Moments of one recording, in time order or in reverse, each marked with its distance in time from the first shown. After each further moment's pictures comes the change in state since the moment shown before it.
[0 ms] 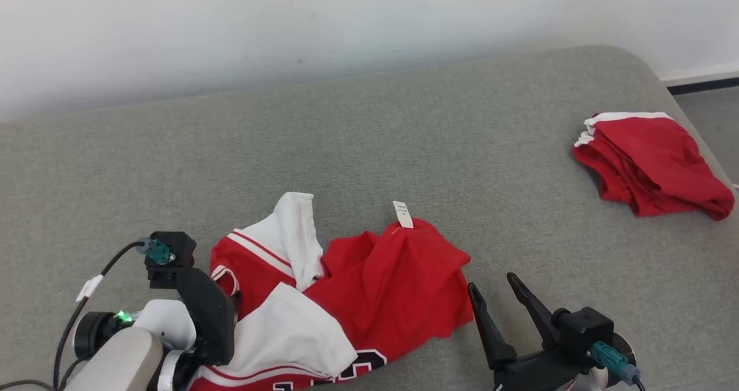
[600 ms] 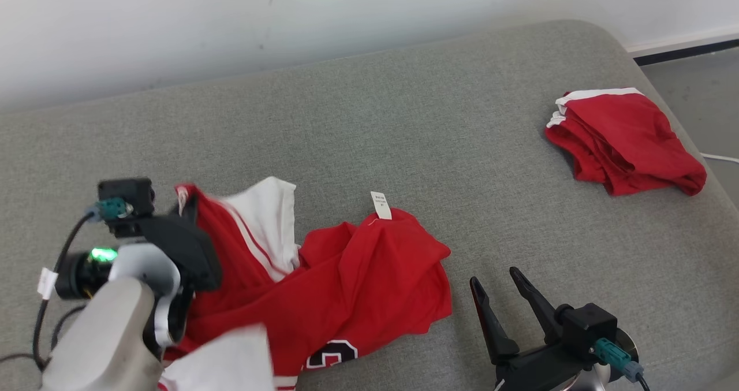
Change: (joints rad) left arm -0.114 -0.080 0.091 0.181 0.021 0.013 -0.345; right arm -0.015 -0.007 0.000 0.011 0.003 0.000 -0.018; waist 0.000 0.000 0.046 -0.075
